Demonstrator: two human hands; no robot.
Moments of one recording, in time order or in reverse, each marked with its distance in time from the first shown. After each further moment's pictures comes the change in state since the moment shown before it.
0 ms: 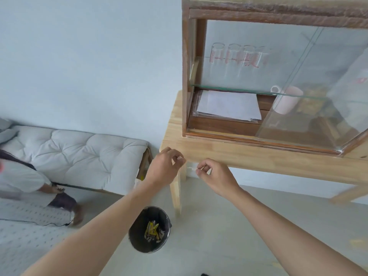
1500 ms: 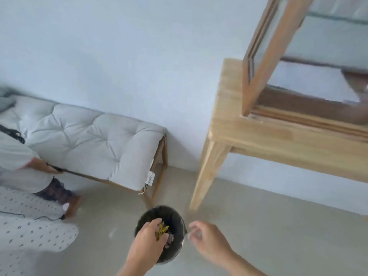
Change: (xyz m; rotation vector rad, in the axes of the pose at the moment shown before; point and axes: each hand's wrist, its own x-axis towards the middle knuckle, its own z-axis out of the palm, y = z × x) left_hand -0.141 -0.298 0.116 0.041 -0.316 -0.628; right_hand -0.006 0.107 0.283 -0.188 -0.449 0.258
